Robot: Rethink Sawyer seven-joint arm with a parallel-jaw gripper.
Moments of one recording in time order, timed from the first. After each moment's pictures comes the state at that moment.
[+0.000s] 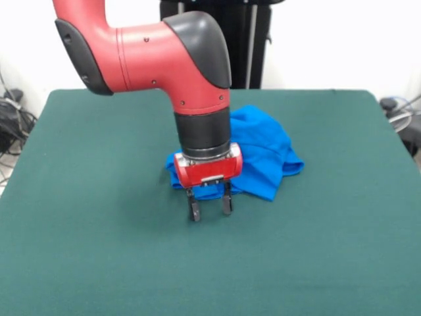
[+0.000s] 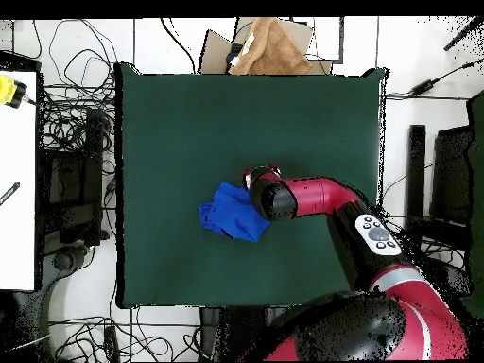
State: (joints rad) arm -0.63 -0.38 0.43 1.60 -0.63 0.27 1.58
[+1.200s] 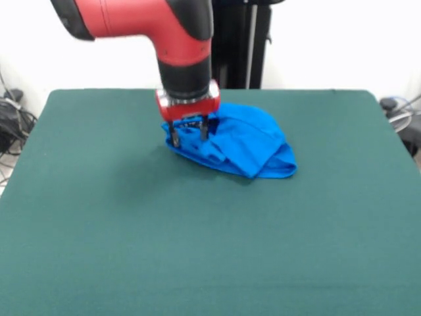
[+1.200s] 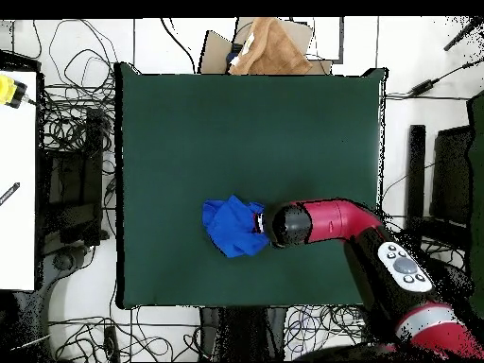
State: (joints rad) arm -0.70 -0.56 0.43 1.80 -0.63 0.59 1.58
